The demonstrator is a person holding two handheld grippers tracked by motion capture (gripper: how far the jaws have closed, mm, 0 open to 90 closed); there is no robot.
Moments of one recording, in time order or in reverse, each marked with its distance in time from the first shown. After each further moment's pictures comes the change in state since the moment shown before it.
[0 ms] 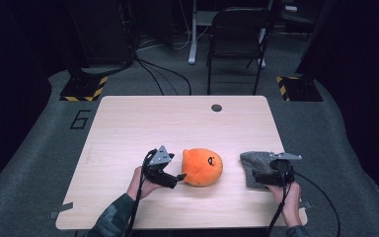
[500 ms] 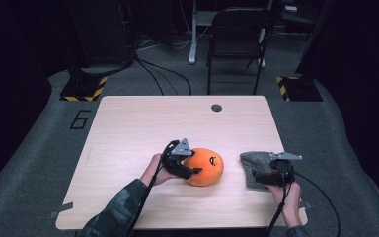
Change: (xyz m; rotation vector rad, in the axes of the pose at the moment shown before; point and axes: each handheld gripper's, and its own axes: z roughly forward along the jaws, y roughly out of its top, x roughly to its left) left arm -0.002 0.051 0.037 0.032 -0.126 0.135; right arm 0.003 0.001 -0.004 -0.010 0.002 0.003
